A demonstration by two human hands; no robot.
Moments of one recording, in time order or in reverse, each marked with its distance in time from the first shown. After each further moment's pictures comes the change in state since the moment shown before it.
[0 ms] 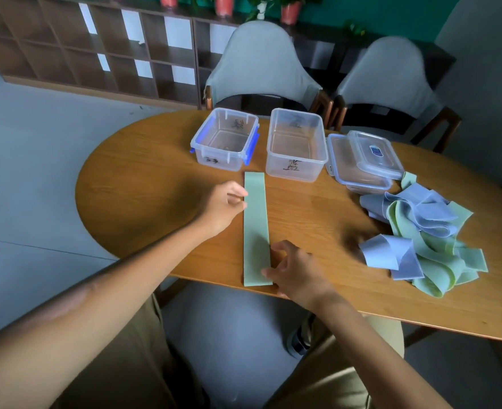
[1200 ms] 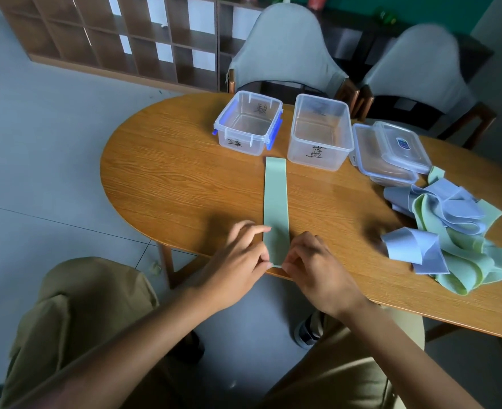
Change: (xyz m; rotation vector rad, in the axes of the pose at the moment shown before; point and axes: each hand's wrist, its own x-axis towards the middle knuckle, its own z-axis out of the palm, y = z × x) left_hand -0.144 -0.019 0.011 0.532 -0.060 0.503; right_hand -0.008 0.041 0.013 -0.349 0.119 -0.608
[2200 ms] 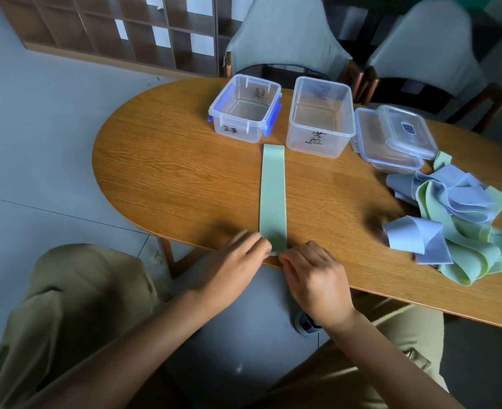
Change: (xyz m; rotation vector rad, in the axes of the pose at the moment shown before) left_hand -0.010 0.011 0.010 0.136 -0.021 0.025; right_hand -0.020 -0.003 0.030 -0.263 0.444 -0.184
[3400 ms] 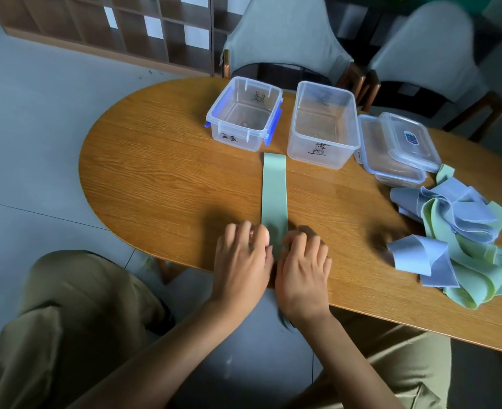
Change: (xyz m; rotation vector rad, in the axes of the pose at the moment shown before) left_hand 0.039 0.009 0.012 0.124 0.205 -0.359; right_hand 0.040 -0.021 0.036 -0.069 -0.211 0.614
